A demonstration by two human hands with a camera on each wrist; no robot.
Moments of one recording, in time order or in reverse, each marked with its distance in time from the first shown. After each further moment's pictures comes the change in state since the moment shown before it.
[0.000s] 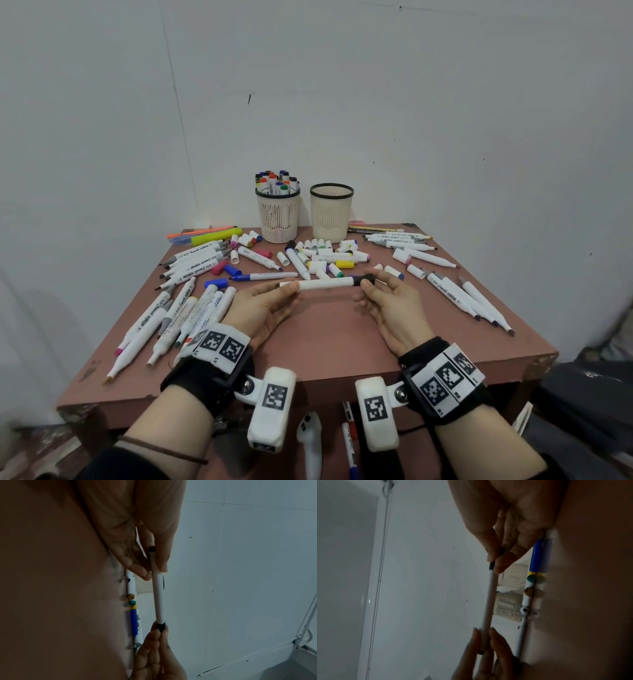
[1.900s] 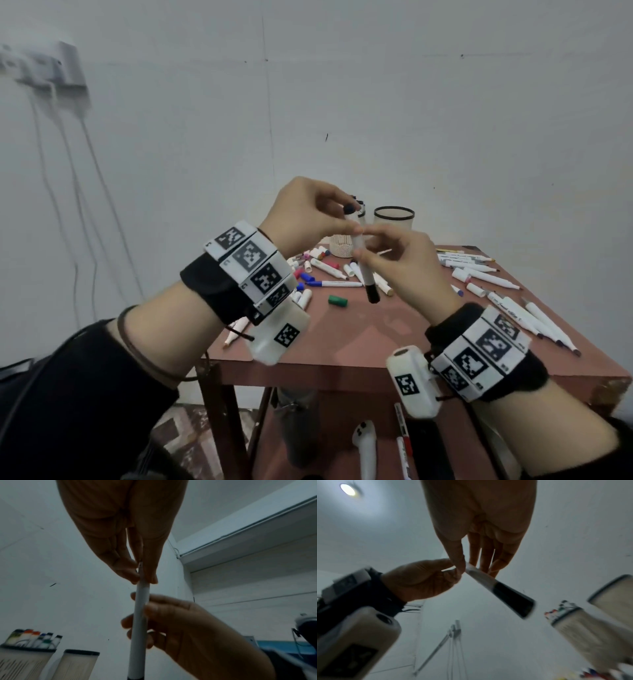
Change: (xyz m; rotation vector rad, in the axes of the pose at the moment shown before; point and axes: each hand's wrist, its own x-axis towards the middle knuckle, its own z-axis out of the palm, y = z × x) left_hand -0.107 0.139 0.054 1.109 -0.060 0.734; right_hand -0.078 -0.073 0.099 -0.635 -0.409 -0.612
